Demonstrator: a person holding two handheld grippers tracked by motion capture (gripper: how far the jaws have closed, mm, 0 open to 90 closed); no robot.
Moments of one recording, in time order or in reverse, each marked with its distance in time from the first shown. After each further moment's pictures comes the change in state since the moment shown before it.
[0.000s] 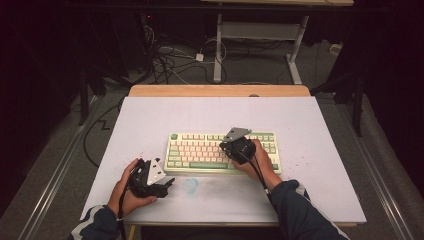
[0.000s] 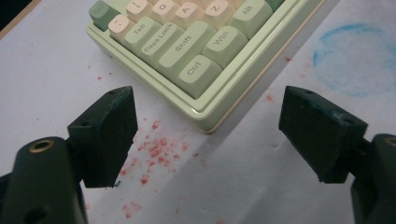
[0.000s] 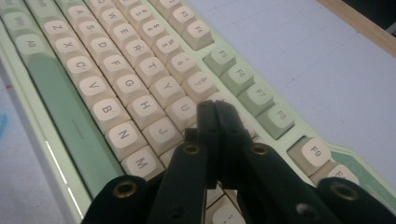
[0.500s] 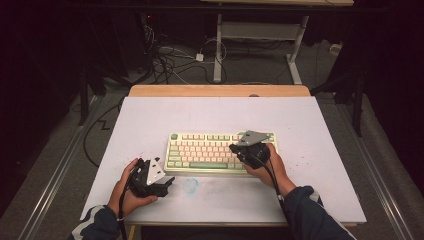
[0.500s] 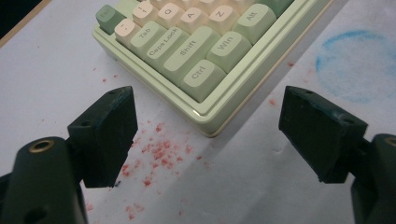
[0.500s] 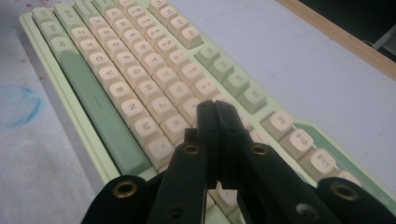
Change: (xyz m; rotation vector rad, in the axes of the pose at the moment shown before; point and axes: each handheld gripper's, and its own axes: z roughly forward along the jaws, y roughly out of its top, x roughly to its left) left arm 0.000 0.002 0.000 -0.019 0.007 -0.007; right arm -0.005 -0.017 -0.034 -0.077 0.005 0.015
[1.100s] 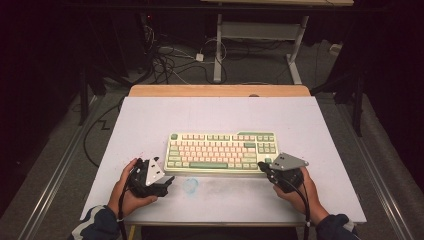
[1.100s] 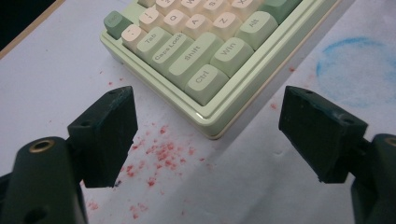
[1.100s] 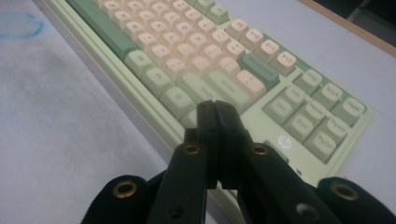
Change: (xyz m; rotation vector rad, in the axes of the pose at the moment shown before) left arm -0.001 0.001 -0.001 -0.015 0.010 0.005; right arm -0.002 -0.071 -0.070 -0.014 -0.083 0.030
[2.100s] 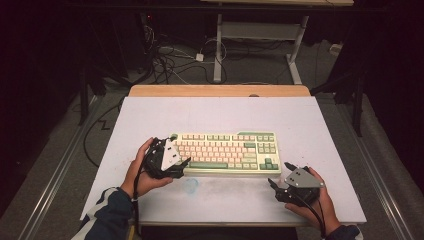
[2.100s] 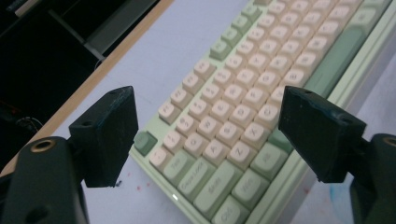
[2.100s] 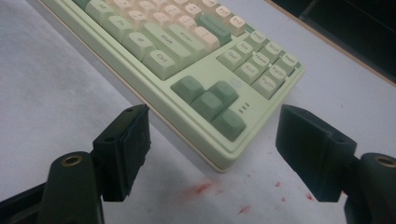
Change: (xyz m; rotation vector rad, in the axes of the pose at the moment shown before) left arm -0.020 0.051 0.026 -0.146 -0.063 0.076; right arm 0.005 -0.046 -0.031 -0.011 -0.177 -0.031
